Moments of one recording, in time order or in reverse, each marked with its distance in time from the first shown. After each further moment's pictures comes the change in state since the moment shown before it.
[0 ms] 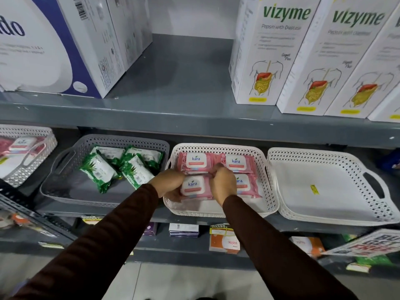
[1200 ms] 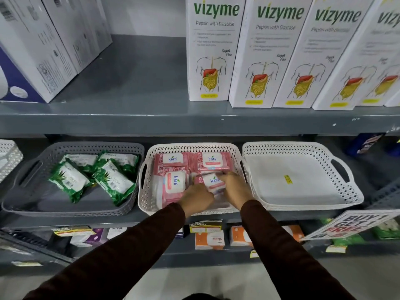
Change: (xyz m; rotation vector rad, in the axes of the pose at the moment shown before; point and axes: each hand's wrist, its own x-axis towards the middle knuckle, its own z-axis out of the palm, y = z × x) left_hand 0.000 0.023 0.131 0.672 -0.044 0.396; right_hand 0.010 0.123 -0.041 -0.038 -0.143 -0.089
